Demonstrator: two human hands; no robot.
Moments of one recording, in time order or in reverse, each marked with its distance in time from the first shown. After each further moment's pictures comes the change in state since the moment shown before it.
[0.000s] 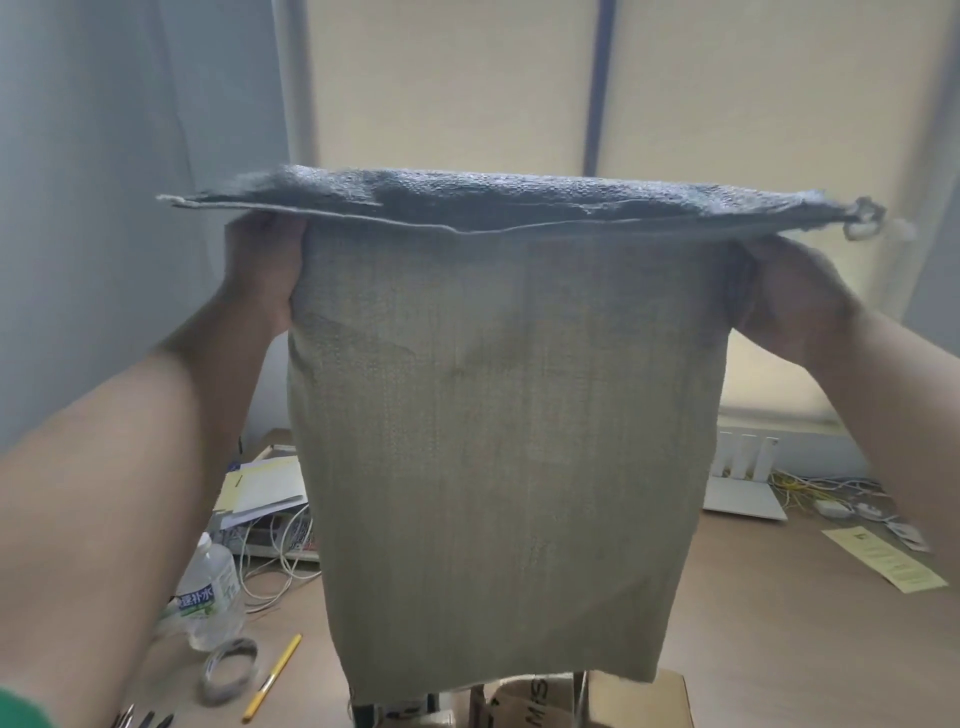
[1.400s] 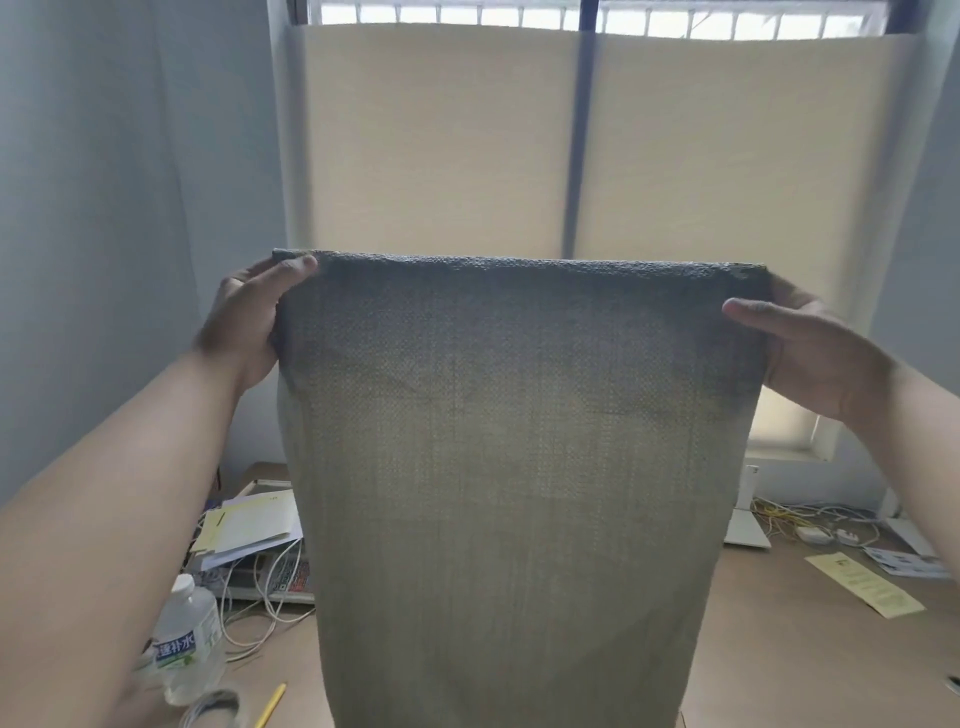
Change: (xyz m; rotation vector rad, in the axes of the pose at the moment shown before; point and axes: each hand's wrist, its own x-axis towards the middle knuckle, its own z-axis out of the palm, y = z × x) left_hand 0.004 -0.008 -0.039 -0.198 -0.330 -0.059; right_hand -0.034 -0.017 -0.026 -0.044 -0.207 -0.047
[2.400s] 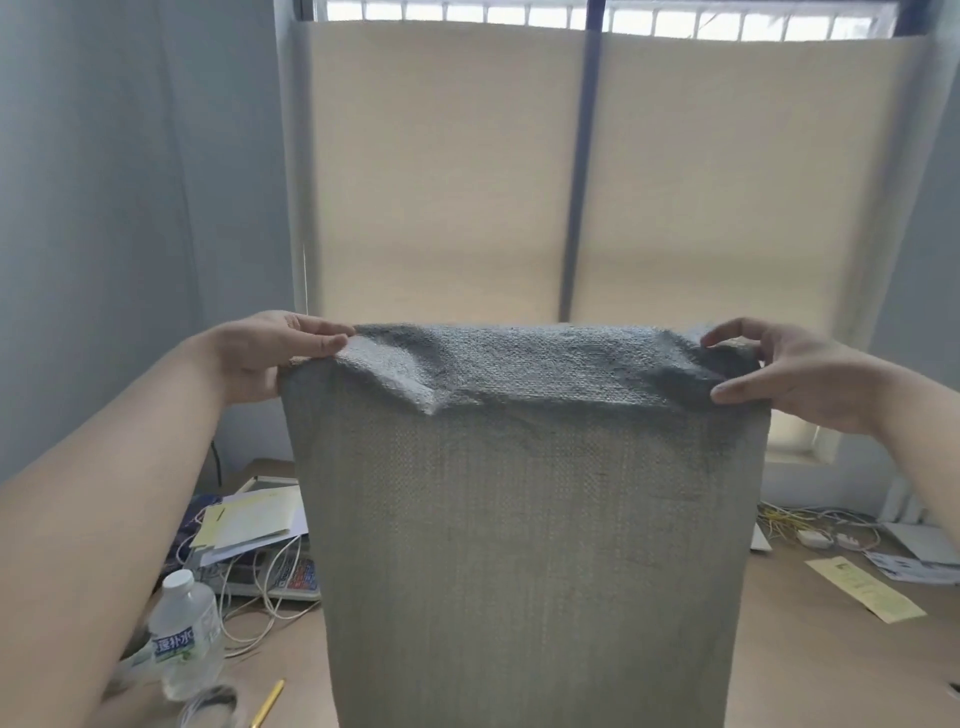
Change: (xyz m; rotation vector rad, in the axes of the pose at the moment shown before) left_hand 0.000 -0.012 -0.020 0.249 -0.257 -0.522; right_hand -0.001 0.008 -0.014 -0.405 -0.053 0.323
